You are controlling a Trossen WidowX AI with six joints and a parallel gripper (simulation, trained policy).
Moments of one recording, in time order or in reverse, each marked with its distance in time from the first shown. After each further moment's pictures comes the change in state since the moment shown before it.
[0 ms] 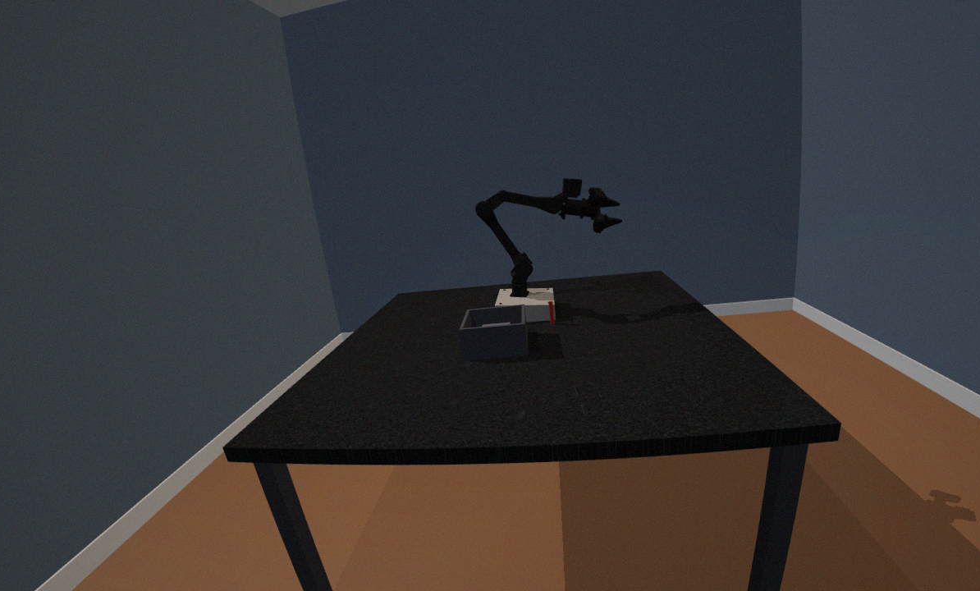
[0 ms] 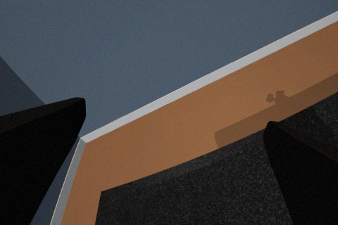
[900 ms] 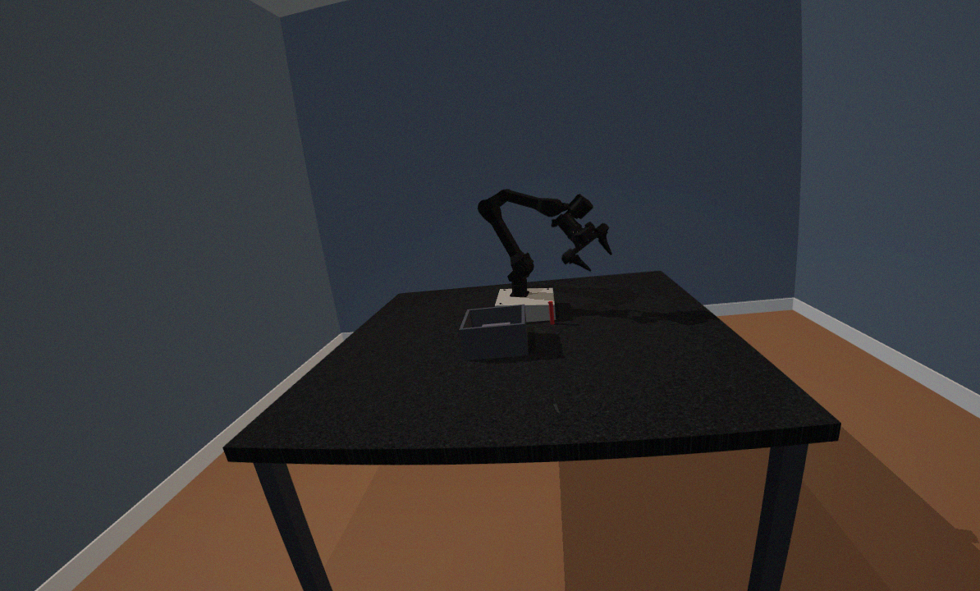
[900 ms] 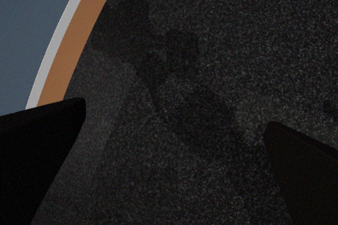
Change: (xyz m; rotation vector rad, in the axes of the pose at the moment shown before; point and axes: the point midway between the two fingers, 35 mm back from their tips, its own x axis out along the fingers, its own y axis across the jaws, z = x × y) arm -0.067 -0.204 -0.025 0.477 0.139 -0.804
